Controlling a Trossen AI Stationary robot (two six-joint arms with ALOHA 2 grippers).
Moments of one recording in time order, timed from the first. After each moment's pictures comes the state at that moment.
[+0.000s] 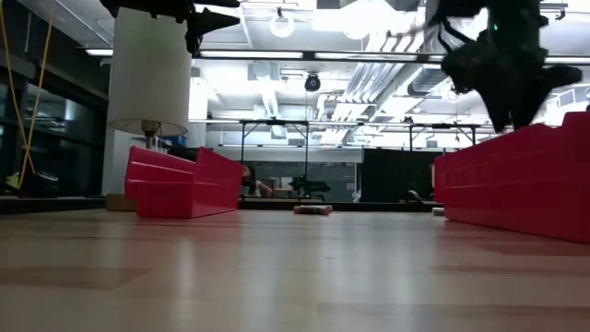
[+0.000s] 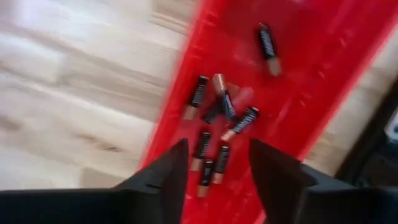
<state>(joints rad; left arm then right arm) 0.59 1.00 0.92 -0.03 0.44 -0.32 -0.03 1.23 0.98 -1.24 0.01 1.23</state>
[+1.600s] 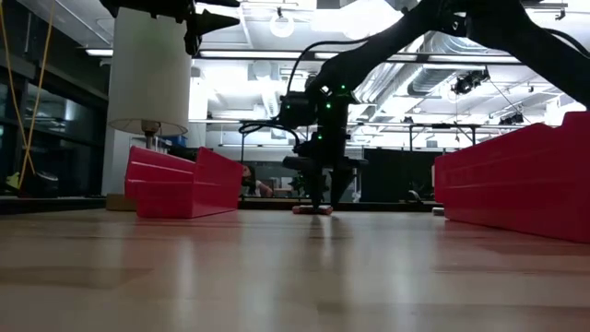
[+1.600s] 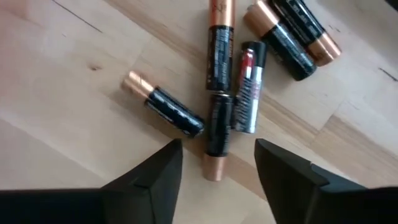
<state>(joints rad) 0.59 1.00 0.92 -0.03 0.43 -0.40 -0.45 2.26 1.80 -0.92 0.15 0.47</state>
